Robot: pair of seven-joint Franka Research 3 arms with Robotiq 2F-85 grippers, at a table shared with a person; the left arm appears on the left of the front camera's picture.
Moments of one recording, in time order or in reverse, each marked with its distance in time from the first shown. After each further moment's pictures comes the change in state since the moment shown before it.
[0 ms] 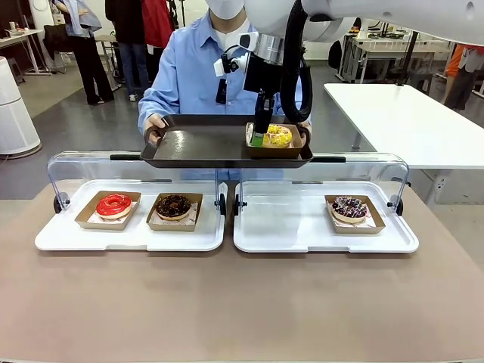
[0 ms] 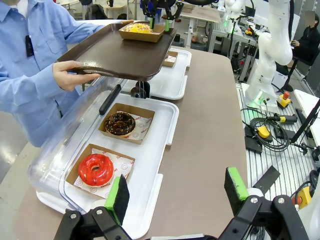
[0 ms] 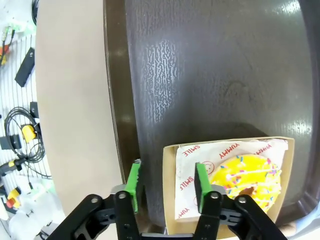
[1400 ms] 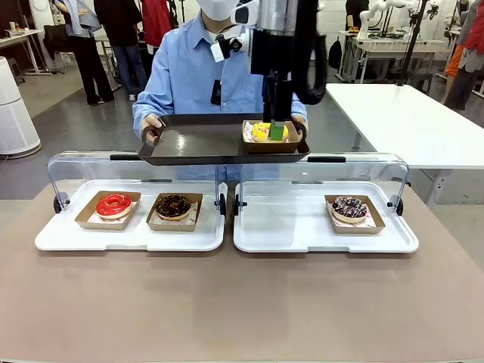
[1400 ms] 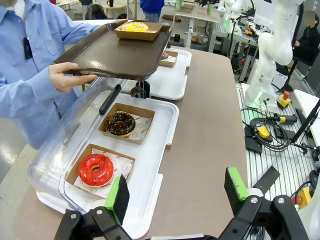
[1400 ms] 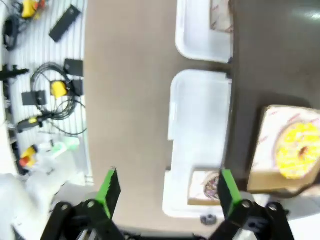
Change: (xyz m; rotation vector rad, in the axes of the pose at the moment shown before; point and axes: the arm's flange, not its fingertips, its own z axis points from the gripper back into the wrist) left arm 0.000 0.000 0.000 0.000 0.000 0.001; right arm -0.014 0.107 0.069 0.038 0.143 0.127
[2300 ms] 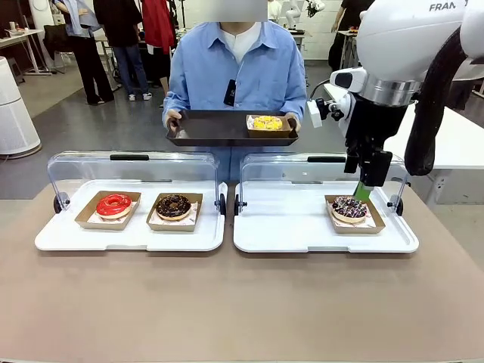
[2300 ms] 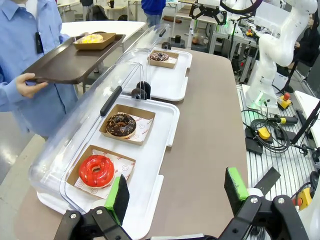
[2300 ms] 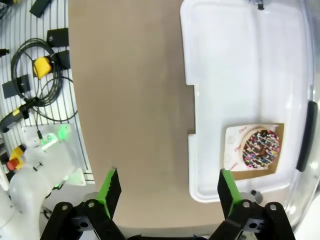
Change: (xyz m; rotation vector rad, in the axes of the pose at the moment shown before) left arm 0.001 0.000 0.000 0.003 -0.007 -0.001; right arm -0.143 0.049 -0.087 -0.044 -0.018 -0.128
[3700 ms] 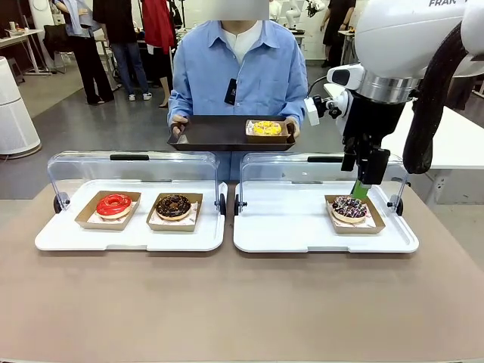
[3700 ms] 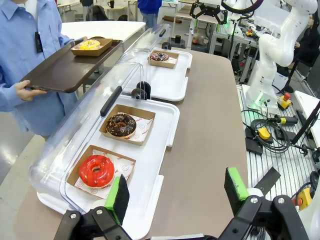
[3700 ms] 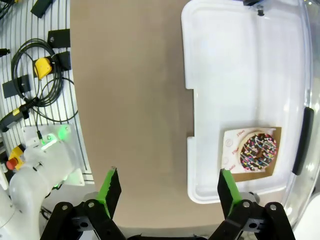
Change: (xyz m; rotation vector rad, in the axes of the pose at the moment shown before) left arm 0.000 0.000 0.000 0.000 0.000 0.000; right arm 0.005 0.002 0.003 -0.005 -0.003 0.012
